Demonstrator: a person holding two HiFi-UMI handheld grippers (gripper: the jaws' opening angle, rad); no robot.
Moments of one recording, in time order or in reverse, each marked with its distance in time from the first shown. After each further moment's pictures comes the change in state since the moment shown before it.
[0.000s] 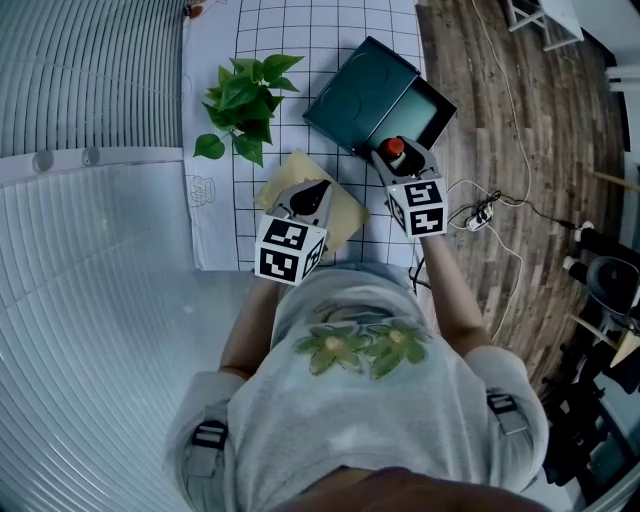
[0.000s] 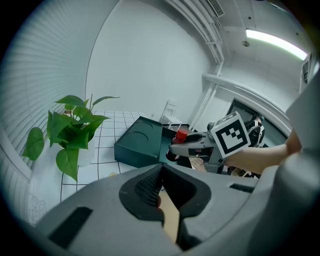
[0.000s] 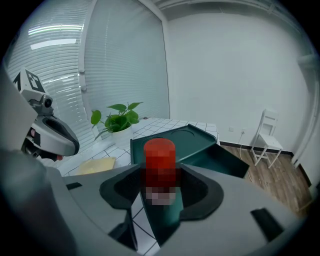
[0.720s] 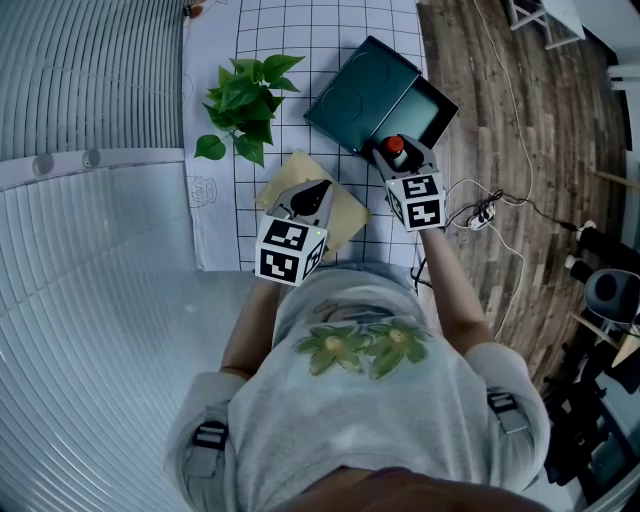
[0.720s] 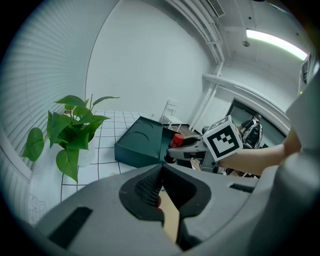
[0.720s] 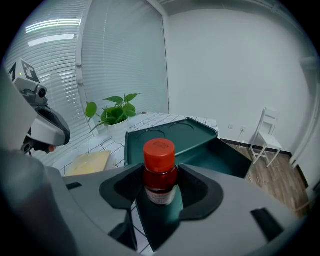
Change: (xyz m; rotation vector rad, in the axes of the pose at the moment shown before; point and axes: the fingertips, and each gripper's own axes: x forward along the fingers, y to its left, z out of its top) left arm 0.000 0.001 0.001 -0.001 0.003 -0.001; right arm 0.016 -0.007 -0.015 -0.010 0.050 -0.011
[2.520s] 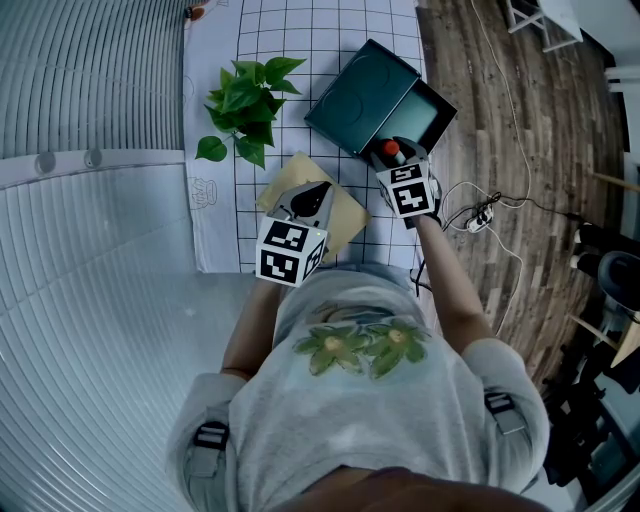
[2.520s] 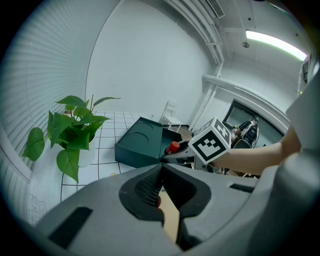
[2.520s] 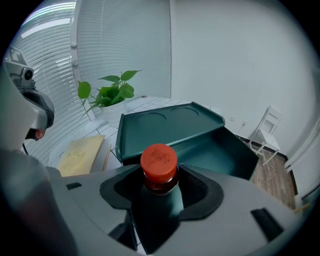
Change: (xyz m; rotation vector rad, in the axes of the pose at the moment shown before) left arm -0.002 0.001 0.000 -0.001 -0.011 -0.003; right arm 0.025 -0.001 -0.023 -0.050 0.172 -0.011
